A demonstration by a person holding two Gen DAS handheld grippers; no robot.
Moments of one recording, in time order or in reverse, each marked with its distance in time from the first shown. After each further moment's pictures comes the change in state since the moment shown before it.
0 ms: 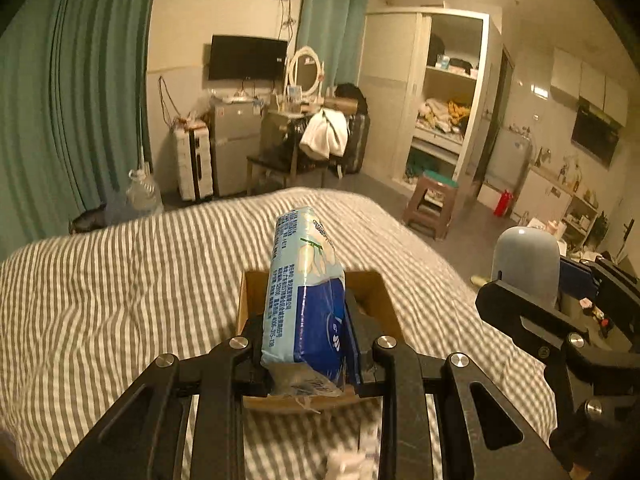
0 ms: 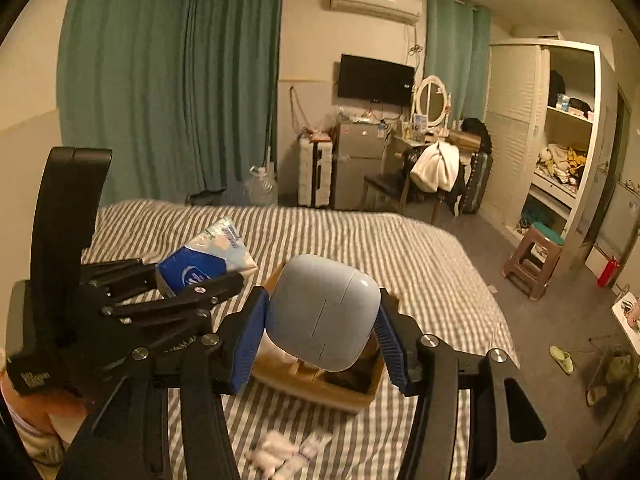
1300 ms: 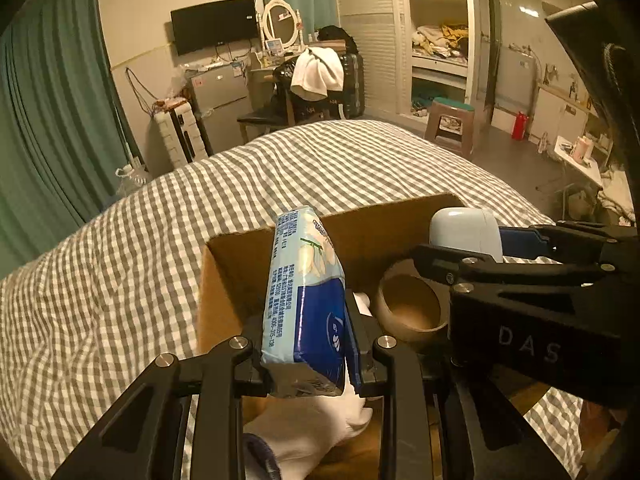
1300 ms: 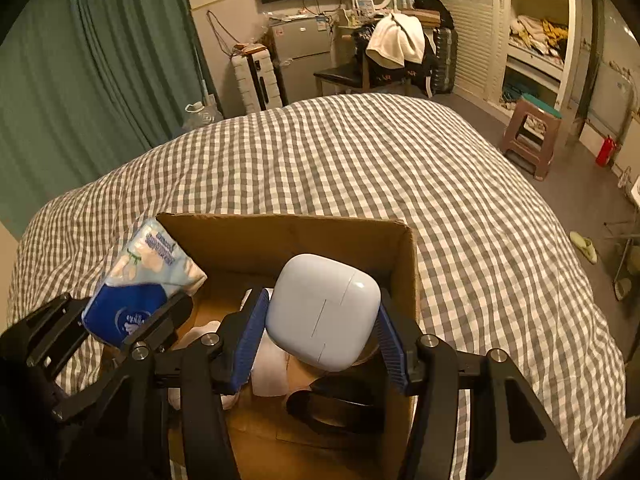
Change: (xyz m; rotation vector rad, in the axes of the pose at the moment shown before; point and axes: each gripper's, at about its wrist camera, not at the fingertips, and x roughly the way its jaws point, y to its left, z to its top) left arm 0.191 -0.005 -0.054 0.194 0.179 0.067; right arm 0.261 -0.091 -0.059 0.288 0.351 -0.049
